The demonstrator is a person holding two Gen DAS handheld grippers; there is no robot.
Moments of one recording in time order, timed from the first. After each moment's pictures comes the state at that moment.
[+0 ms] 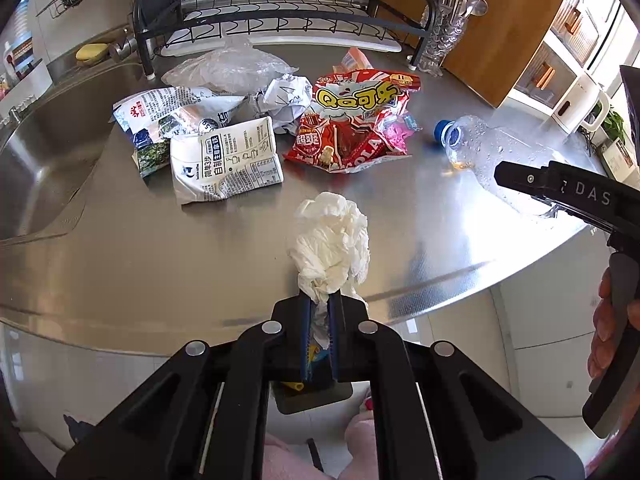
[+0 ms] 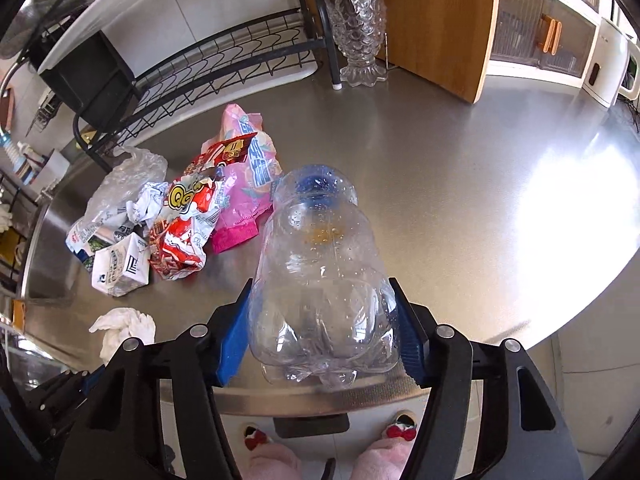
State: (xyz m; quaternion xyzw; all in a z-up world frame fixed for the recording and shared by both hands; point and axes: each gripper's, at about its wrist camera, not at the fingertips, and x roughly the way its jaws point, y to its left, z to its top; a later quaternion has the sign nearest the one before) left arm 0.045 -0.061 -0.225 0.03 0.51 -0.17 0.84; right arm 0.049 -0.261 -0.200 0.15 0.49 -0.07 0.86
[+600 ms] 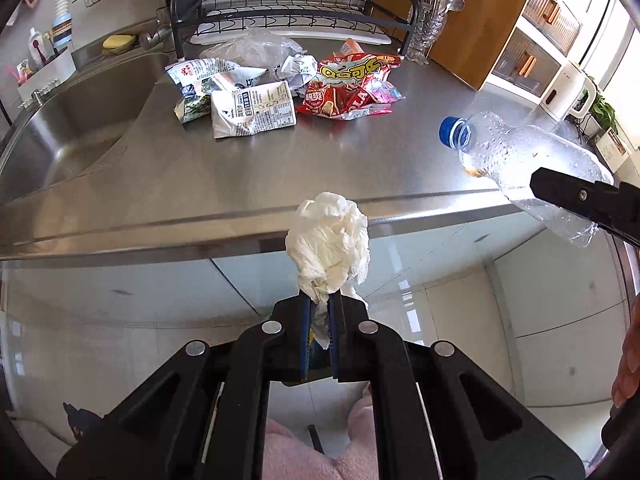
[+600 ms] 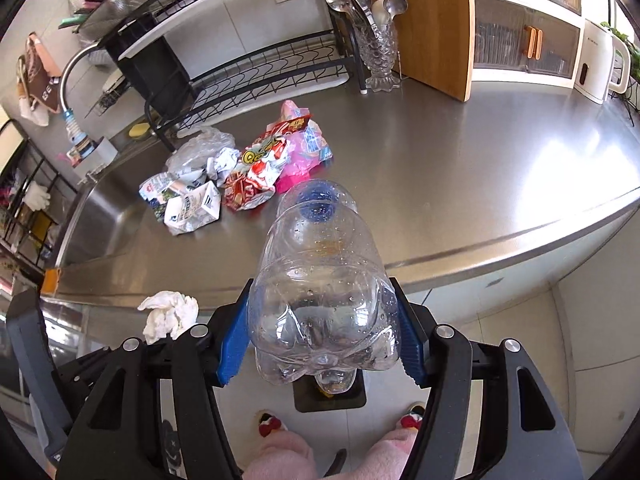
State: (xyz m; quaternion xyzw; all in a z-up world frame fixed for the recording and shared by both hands) left arm -0.041 -0.028 -0.219 0.03 0.50 -0.17 0.85; right arm -0.050 -0.225 -0.165 0.16 0.47 -0.01 0.87
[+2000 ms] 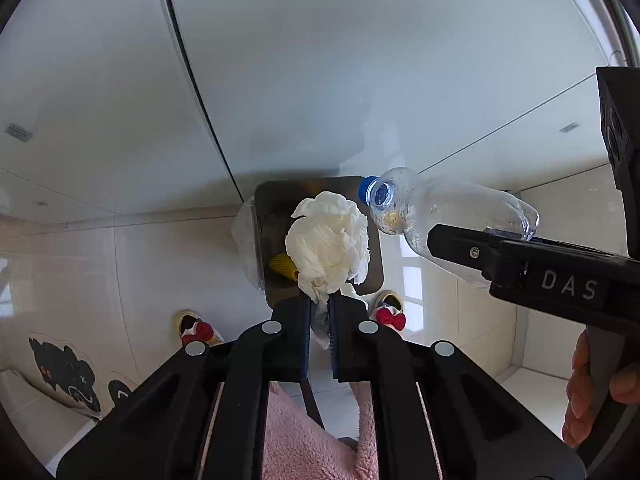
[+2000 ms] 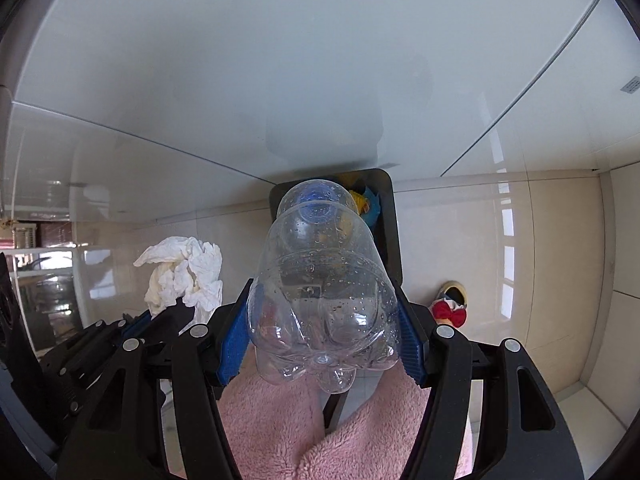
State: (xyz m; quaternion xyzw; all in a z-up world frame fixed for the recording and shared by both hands) left arm -0.053 -0.001 -0.496 0.00 0.65 -0.15 0.75; right arm -0.048 -0.153 -0.484 0.19 0.69 0.01 0.70
